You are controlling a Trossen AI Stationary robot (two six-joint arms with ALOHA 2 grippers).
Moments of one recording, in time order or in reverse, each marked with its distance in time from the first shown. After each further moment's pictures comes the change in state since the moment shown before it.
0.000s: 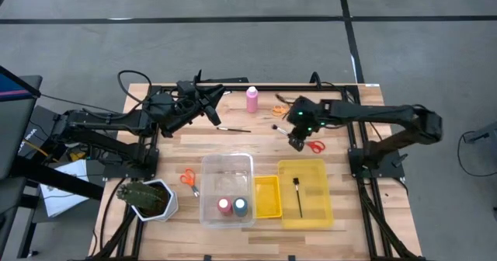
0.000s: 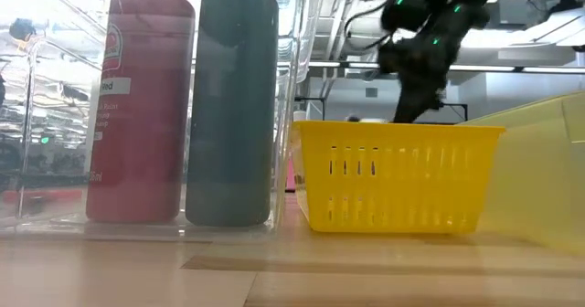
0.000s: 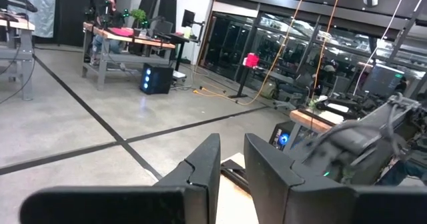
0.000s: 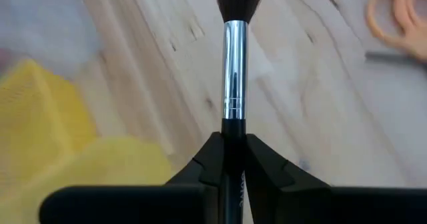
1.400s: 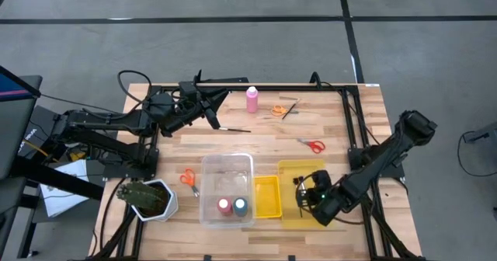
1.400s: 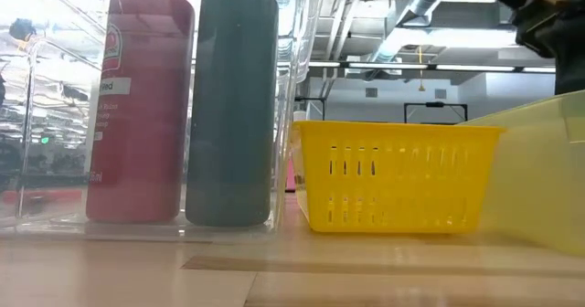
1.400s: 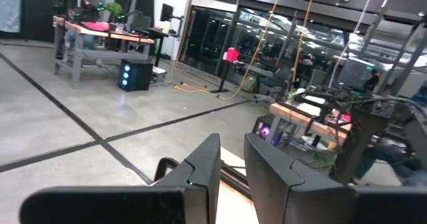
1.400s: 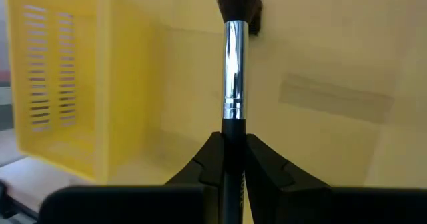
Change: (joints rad) left arm 0.000 0.000 0.000 0.001 0.096 -0.004; right arm 1.037 0.164 0.002 -0.094 0.496 1.866
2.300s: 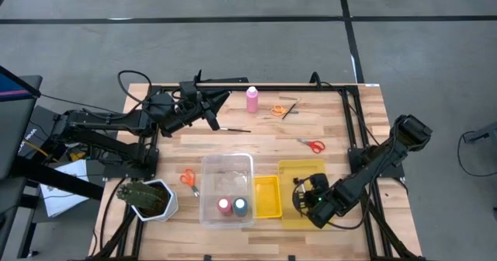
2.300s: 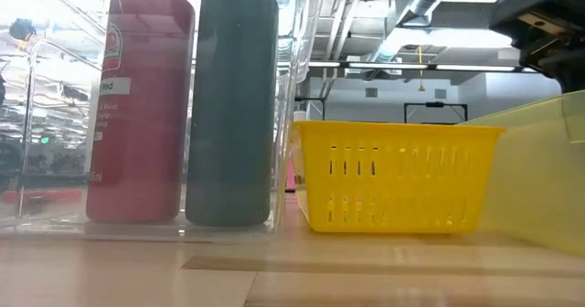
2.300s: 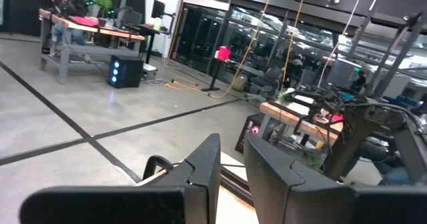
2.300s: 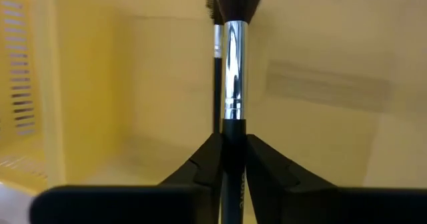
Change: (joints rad) left arm -0.001 0.000 0.000 0.001 0.032 -0.023; right arm -0.009 0.082 0.000 0.022 -0.051 0.042
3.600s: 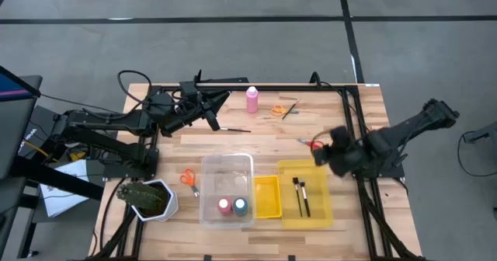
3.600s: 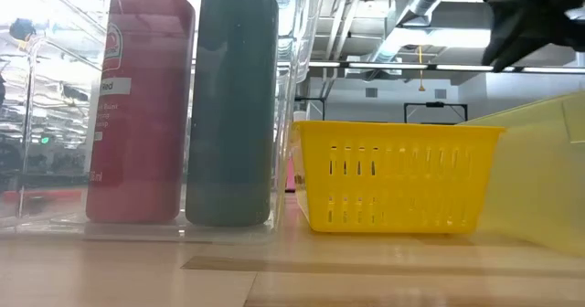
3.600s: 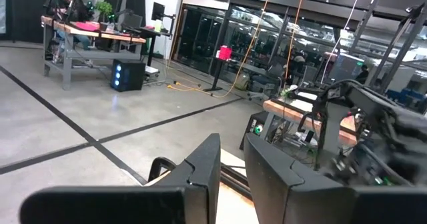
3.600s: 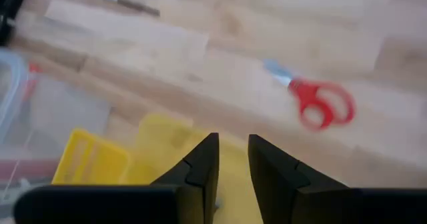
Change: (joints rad) left arm 0.000 0.000 0.000 -0.001 0.000 0.039; right arm -0.289 -0.576 0.000 -0.426 0.271 -0.561
